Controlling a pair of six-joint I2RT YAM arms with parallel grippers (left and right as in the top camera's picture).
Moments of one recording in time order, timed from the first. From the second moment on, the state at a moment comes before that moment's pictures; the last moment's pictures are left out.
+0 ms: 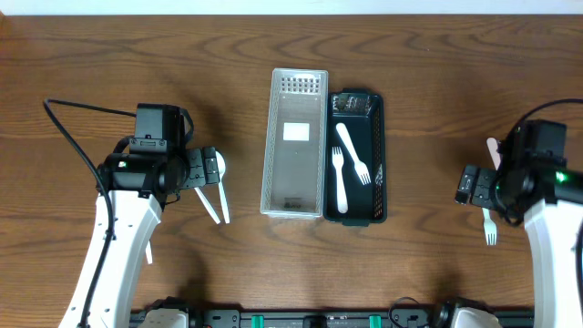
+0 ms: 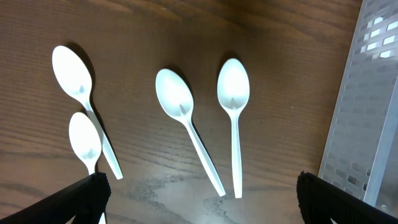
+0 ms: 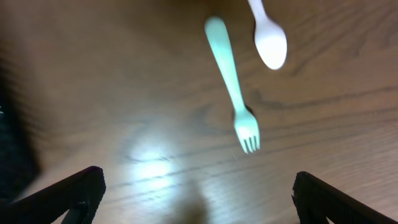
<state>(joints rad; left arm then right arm) -0.07 1.26 1.05 -0.96 -0.06 -0.20 -0.23 1.26 1.03 -1.12 0.11 0.08</state>
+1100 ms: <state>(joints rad) -0.07 1.26 1.05 -0.96 -0.06 -0.20 -0.36 1.68 0.87 -0.87 0.15 -0.09</state>
